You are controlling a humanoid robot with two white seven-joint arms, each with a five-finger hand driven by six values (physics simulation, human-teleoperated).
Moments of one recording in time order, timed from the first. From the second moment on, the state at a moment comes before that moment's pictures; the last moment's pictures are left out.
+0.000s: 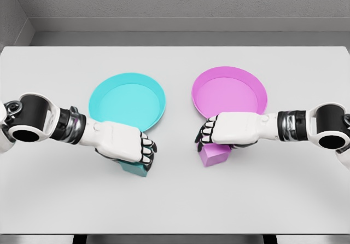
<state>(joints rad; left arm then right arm) -0.98 0.85 -1.26 -1.76 -0.41 -0.61 -0.57 -0.59 -0.77 0.76 -1.70 0.42 -0.61 0.61</state>
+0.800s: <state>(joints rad) -1.04 0.90 -1.08 -1.66 -0.24 -0.61 -0.56 -0.58 -0.76 0.61 -1.63 0.27 -0.61 0.61</state>
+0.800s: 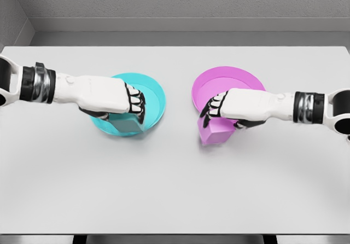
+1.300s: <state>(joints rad) -1.03 0.75 -1.02 -1.31 -0.25 -0.61 -0.57 -0.58 -0.71 0.40 -1.35 0.09 -0.61 0.61</state>
